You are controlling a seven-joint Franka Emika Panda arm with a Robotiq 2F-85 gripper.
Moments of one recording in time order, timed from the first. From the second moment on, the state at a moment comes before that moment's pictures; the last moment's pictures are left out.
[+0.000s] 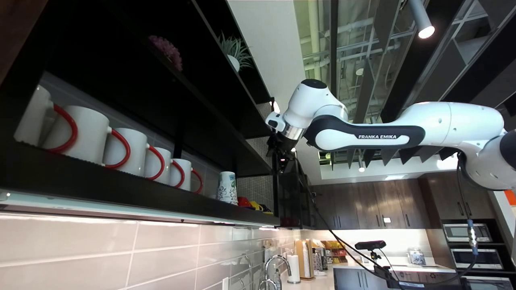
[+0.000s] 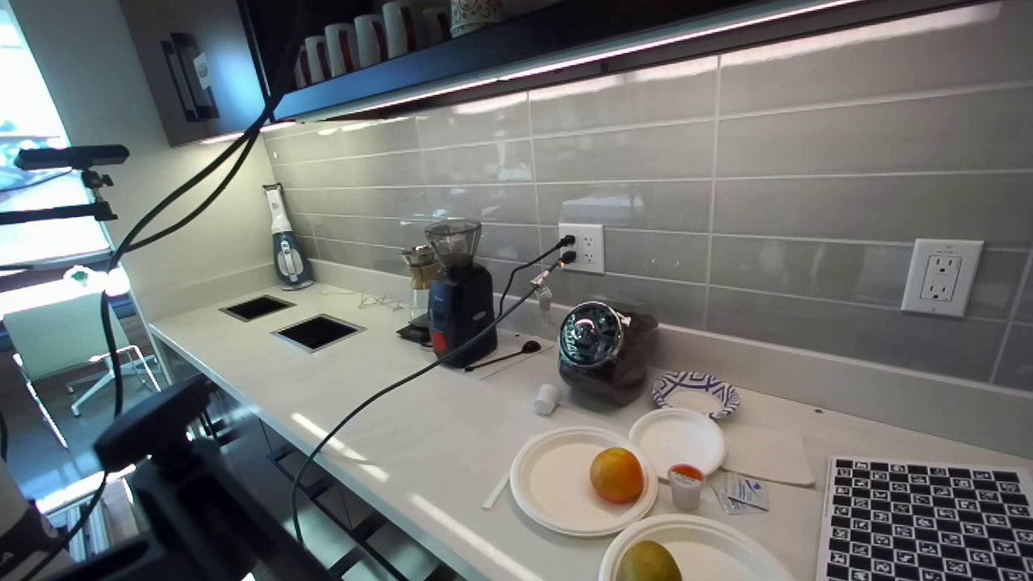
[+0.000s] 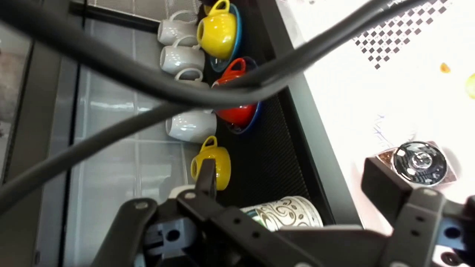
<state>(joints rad) 0.08 -0.45 -0.01 -1.77 -0.96 2.00 -0.72</state>
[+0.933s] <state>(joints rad) 0.07 -0.54 -0.25 -1.96 -0.55 2.40 -0.48</state>
